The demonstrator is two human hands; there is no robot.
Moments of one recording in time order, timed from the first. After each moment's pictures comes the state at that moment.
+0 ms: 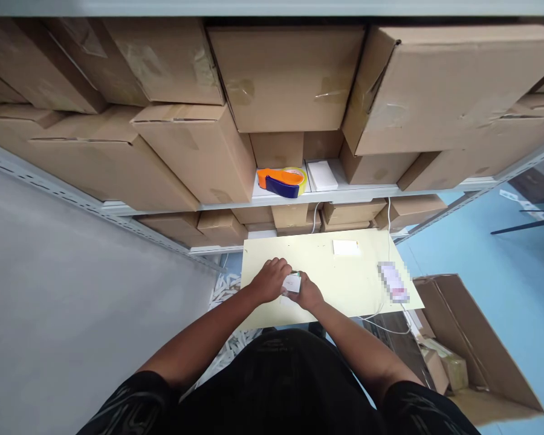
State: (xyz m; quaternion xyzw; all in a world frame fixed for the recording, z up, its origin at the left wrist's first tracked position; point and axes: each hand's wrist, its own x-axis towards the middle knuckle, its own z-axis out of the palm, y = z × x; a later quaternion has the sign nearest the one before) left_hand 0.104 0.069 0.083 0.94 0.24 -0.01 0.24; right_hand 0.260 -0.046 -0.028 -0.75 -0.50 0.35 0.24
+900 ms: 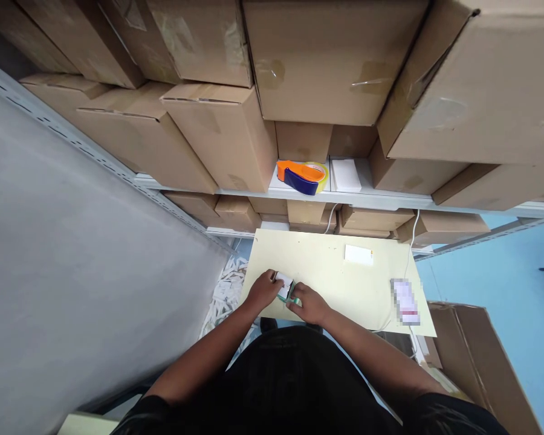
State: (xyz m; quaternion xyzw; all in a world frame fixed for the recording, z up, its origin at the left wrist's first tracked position) left_hand 0.094 0.019 0.044 0.69 0.62 0.07 0.37; right_hand 0.279 -0.067 -0.001 -0.53 -0.71 0.39 0.24
